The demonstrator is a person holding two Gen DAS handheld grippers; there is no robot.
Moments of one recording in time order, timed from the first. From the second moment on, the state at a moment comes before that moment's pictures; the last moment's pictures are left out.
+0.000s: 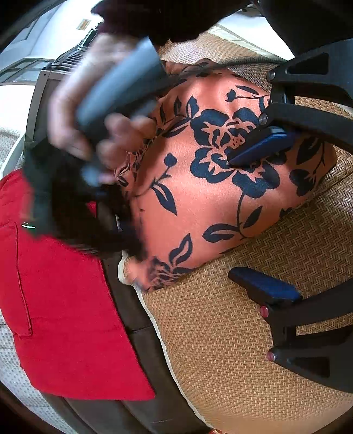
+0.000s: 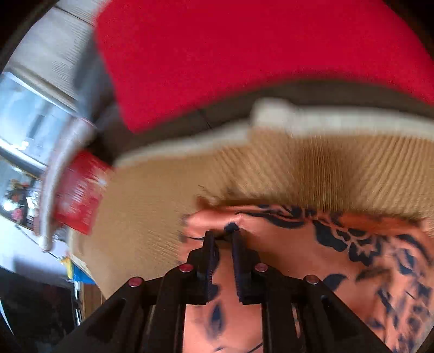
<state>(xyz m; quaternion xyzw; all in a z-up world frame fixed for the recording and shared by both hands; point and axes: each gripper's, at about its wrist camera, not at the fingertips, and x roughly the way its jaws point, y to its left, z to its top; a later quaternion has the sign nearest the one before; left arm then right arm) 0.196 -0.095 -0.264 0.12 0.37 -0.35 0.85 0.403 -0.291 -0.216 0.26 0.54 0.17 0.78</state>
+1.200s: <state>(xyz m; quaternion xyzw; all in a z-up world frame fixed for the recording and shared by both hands) 0.198 -0.094 -0.261 0.14 0.36 -0.32 0.87 0.190 -0.368 -0.198 0.25 0.45 0.00 0.86</state>
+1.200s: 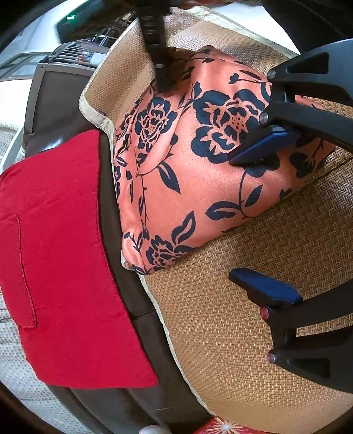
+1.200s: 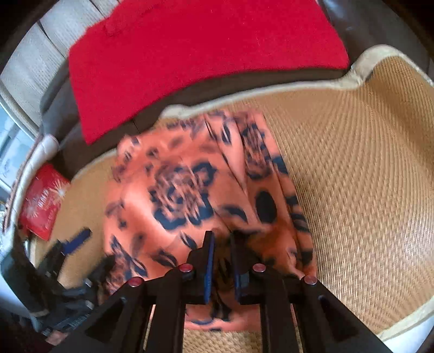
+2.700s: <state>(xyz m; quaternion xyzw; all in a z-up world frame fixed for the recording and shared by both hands) 0.246 -0.084 -0.254 0.03 0.39 -0.29 0.87 0.215 -0.422 -0.175 0.34 0.37 -0.01 0.87</state>
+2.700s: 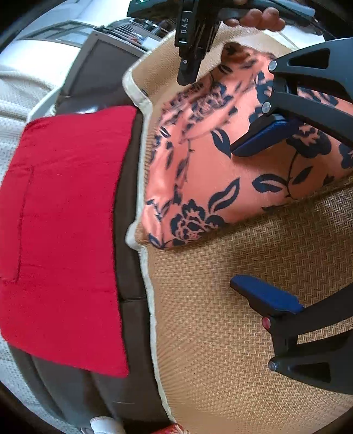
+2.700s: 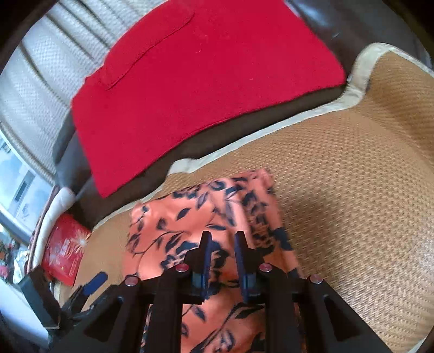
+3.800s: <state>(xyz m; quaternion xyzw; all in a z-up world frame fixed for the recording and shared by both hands) 0.247 -0.081 -0.238 0.05 0.38 -0.28 0.88 0.197 -0.477 -0.184 0.39 0.36 0.02 0.85</state>
